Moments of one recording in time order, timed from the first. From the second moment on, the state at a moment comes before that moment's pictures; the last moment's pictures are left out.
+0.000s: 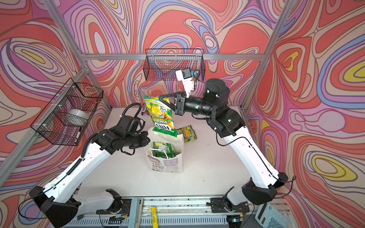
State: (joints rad) left arm -0.55 1.24 1.33 -1.01 0.04 -0.72; right arm 0.64 1.48 2.01 -0.42 -0.65 0.53
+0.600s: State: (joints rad) left arm -0.55 1.25 1.36 -1.03 0.05 -0.72; right arm 0.64 1.47 1.67 -0.24 -0.72 0.54
